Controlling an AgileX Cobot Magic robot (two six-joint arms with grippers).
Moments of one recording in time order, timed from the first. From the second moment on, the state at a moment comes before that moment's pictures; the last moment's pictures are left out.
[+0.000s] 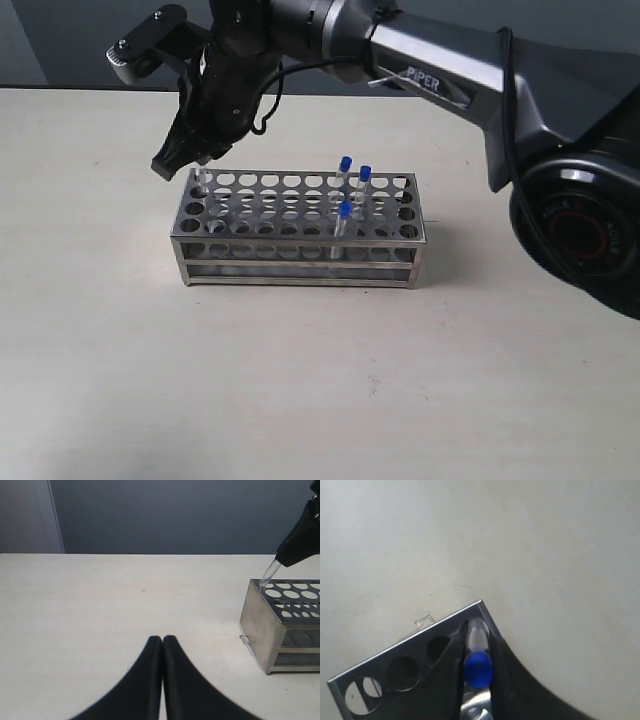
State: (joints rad) left arm -0.04 0.00 0.00 0.47 0.30 -0.52; right arm 0.90 2.32 -2.14 0.08 0.92 -0.36
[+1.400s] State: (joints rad) left arm -0.04 0.00 0.00 0.47 0.30 -0.52; right arm 0.89 2.38 -2.14 0.18 0.90 -0.36
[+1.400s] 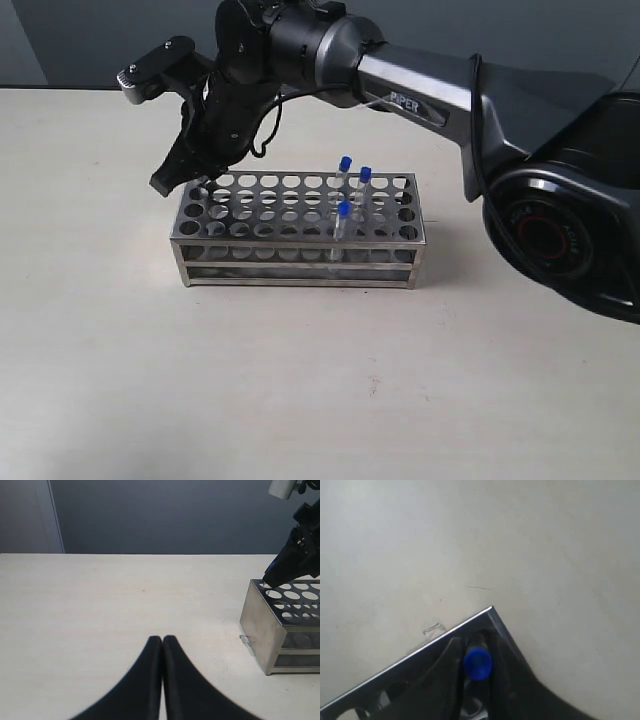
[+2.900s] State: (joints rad) left arm -0.04 0.00 0.00 0.47 0.30 -0.52; right arm 0.77 2.05 -1.82 -0.01 1.23 -0.05
